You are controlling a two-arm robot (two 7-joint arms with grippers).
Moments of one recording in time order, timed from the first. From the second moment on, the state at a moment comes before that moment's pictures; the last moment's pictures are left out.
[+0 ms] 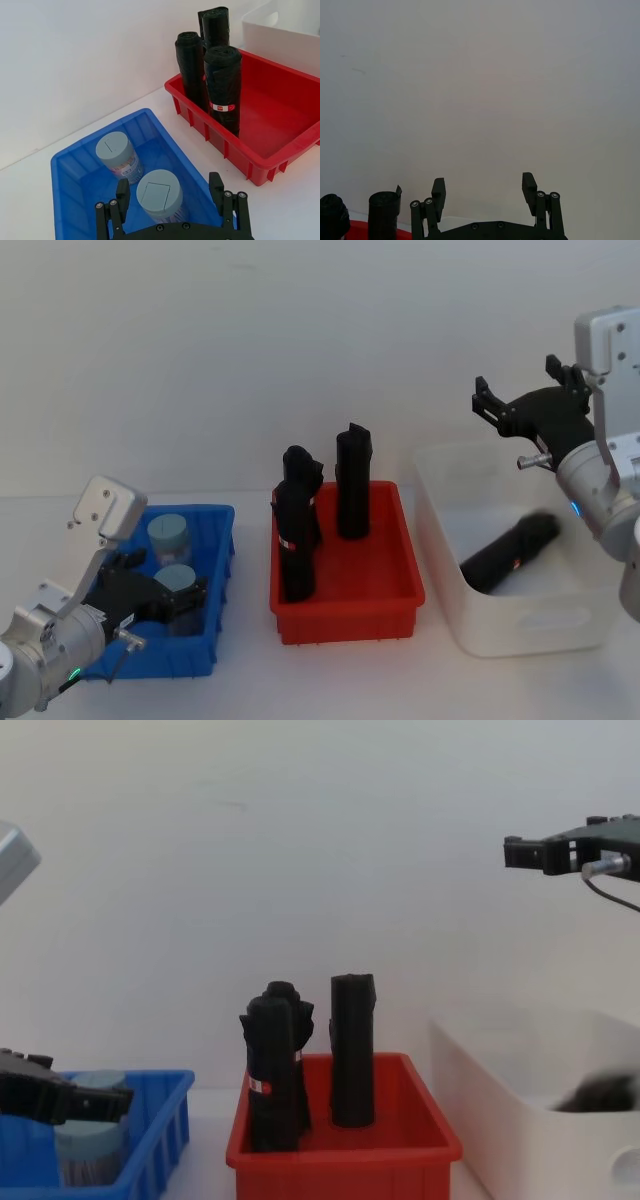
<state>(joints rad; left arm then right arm) -0.15 0.60 0.27 -1.70 -0.38 0.46 -0.13 0.40 0.10 -0.18 -1.53 -0.03 0.22 0.05</state>
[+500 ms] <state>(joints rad) -0.15 0.60 0.27 -1.70 -0.38 0.46 -0.13 0.40 0.10 -0.18 -1.53 -0.03 0.22 0.05</state>
